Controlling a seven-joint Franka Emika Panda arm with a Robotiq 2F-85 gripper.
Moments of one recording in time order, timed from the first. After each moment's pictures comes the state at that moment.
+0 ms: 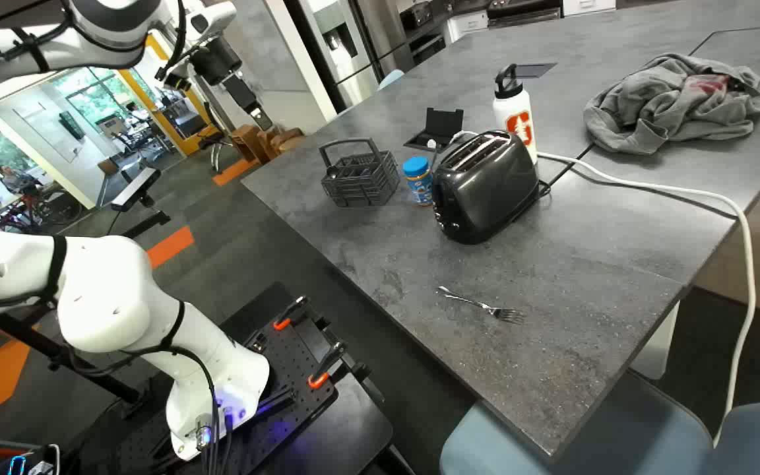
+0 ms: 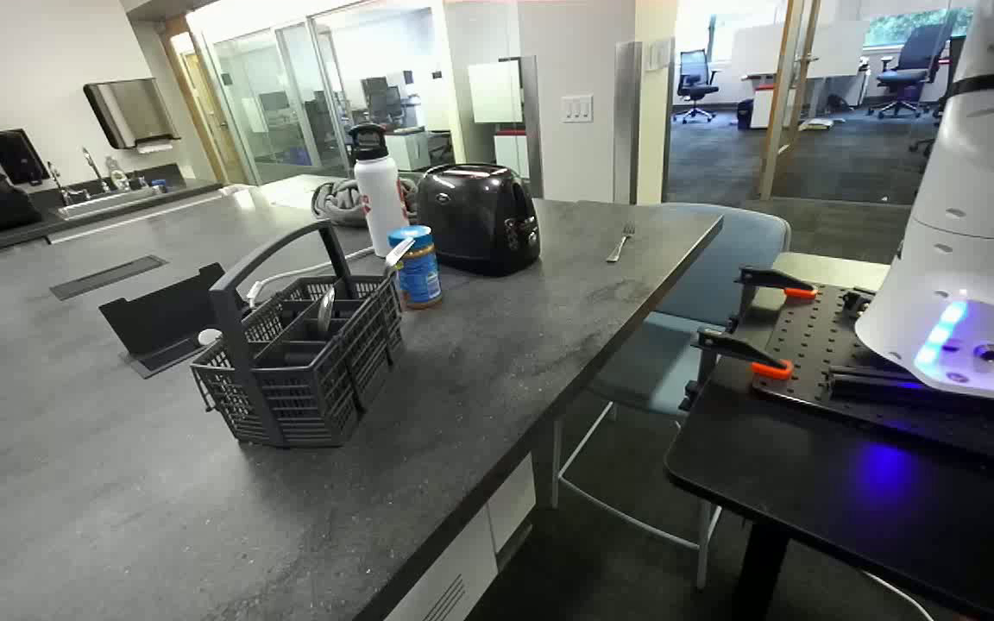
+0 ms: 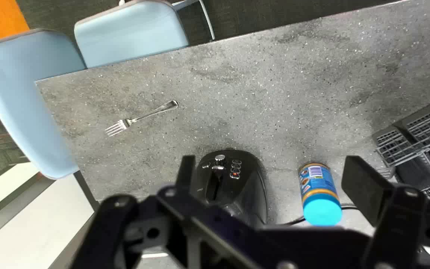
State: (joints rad) arm -0.02 -0.62 0.31 -2.35 -0.05 1.80 0.48
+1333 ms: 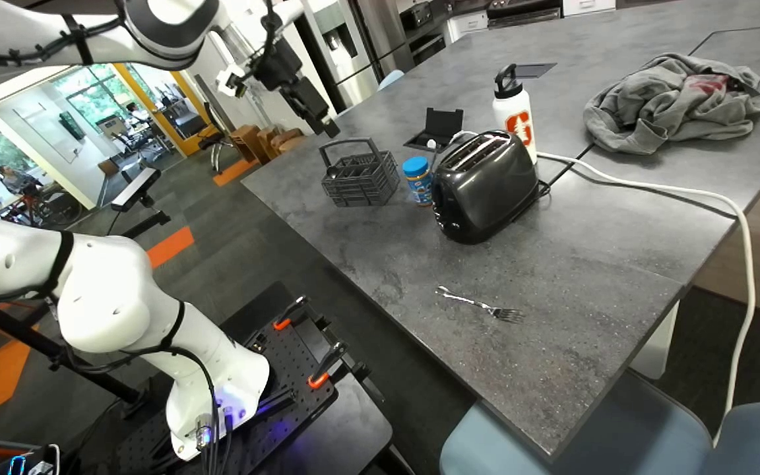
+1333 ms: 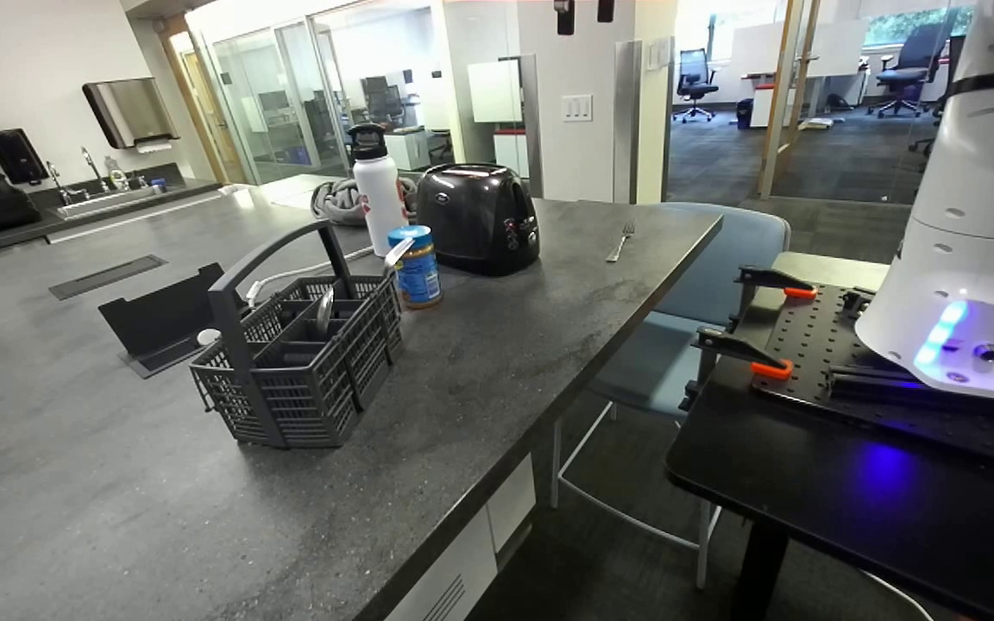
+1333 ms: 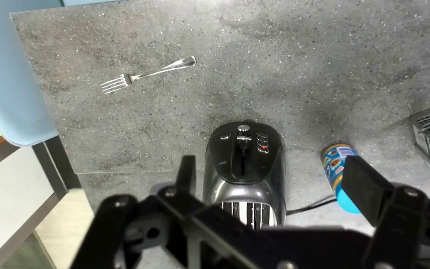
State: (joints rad) arm -0.02 -0.50 0.02 -2.41 -0.14 2.06 0.15
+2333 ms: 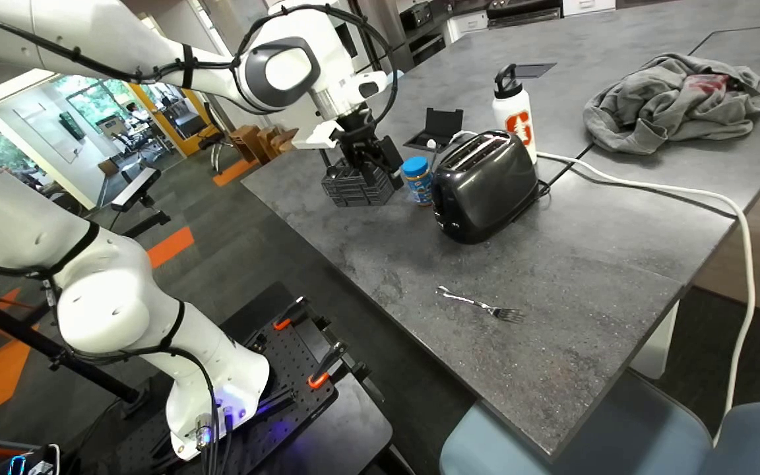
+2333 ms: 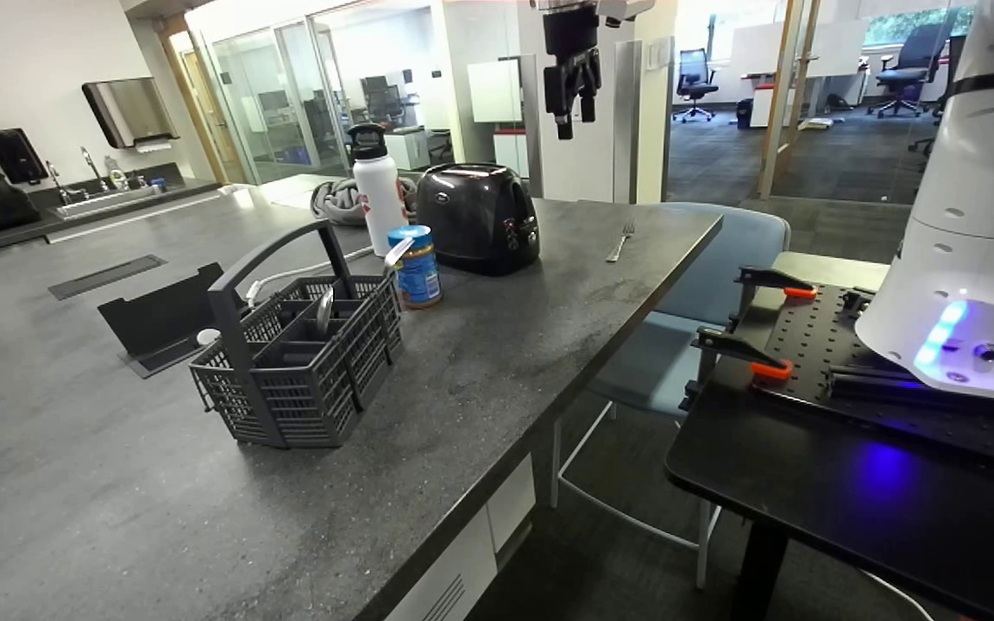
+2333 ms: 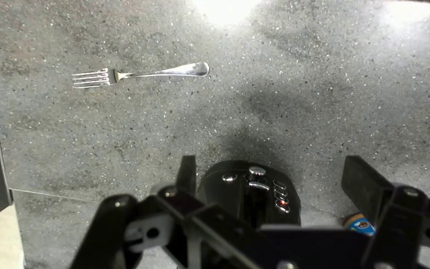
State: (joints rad) arm -0.03 -0.14 -0.08 -2.39 -0.17 2.28 -0.10
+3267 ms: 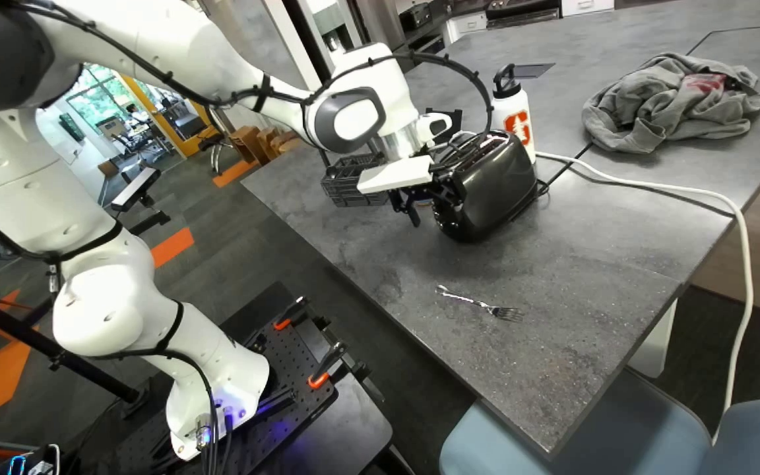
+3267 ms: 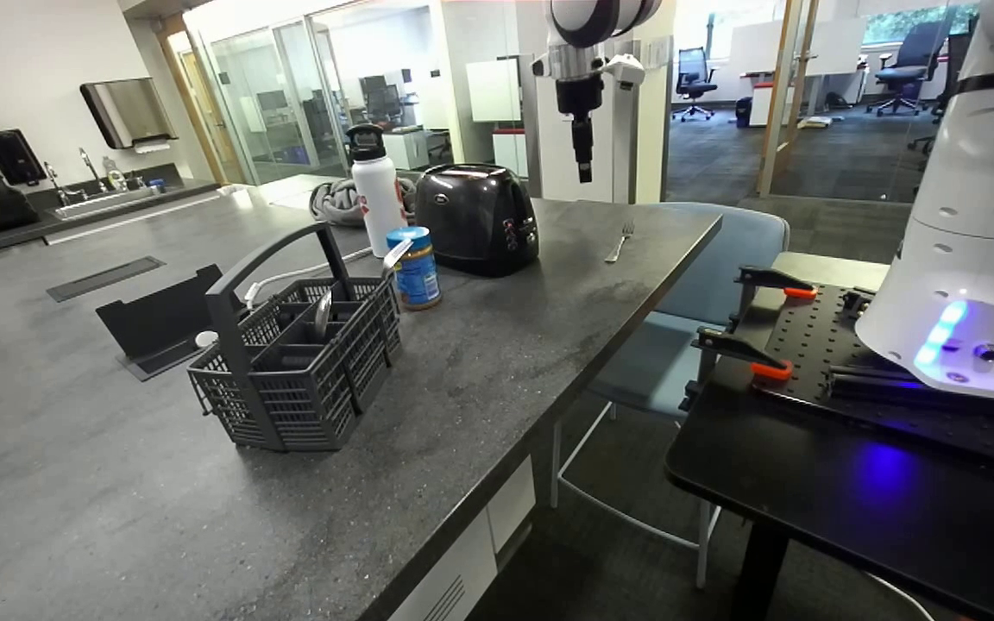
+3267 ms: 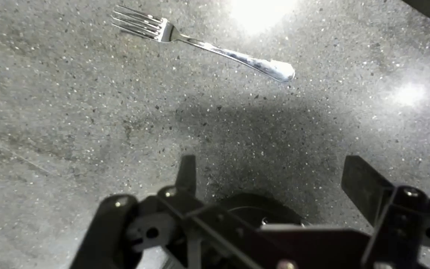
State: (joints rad) arm -0.12 0.16 -0.15 -2.30 -0.16 2.49 -0.65
